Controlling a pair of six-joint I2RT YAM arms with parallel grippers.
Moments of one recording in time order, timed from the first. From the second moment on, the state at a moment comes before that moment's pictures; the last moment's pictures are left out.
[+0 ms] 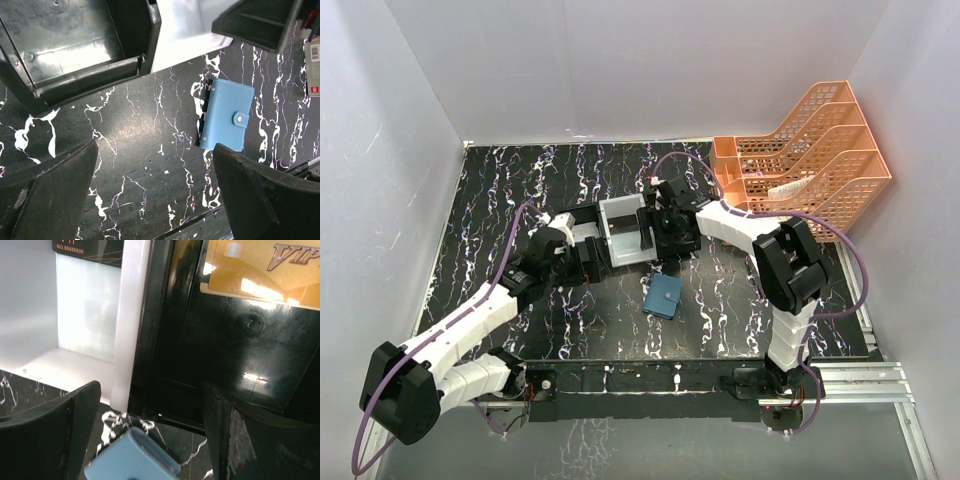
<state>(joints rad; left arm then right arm) -0.55 1.04 0.64 -0.33 0.05 -0.61 0.56 1.92 1.36 -0.42 -0.16 0.27</state>
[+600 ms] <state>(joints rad) -0.55 1.11 0.60 -0.25 0.11 -0.64 0.56 1.68 1.06 -0.34 -0.20 0.49</state>
